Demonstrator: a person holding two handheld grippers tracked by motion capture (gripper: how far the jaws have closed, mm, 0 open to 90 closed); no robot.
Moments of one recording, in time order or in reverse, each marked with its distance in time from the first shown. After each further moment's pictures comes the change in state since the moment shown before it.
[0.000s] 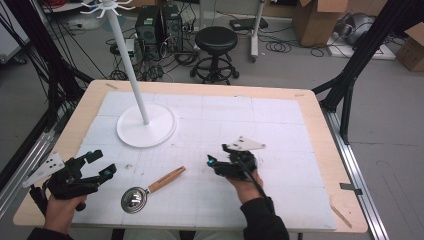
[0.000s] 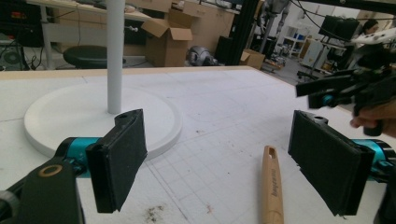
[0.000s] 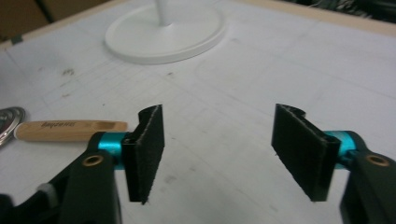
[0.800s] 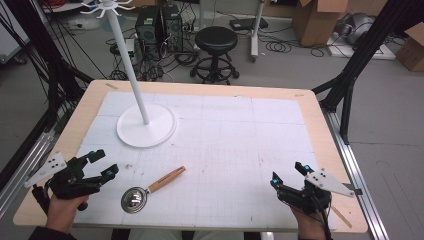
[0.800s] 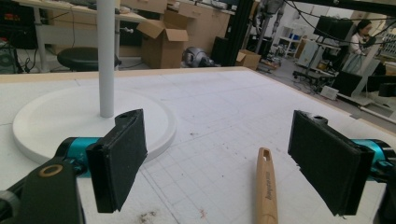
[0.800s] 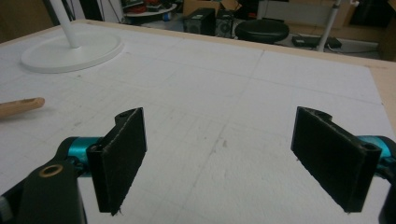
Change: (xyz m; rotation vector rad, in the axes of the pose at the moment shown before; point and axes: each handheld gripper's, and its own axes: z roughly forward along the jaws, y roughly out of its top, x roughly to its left) left arm -0.003 0.001 0.005 -0.006 -0.021 0.004; right arm -0.040 -0.061 -0.152 -0.153 -0.319 0.069
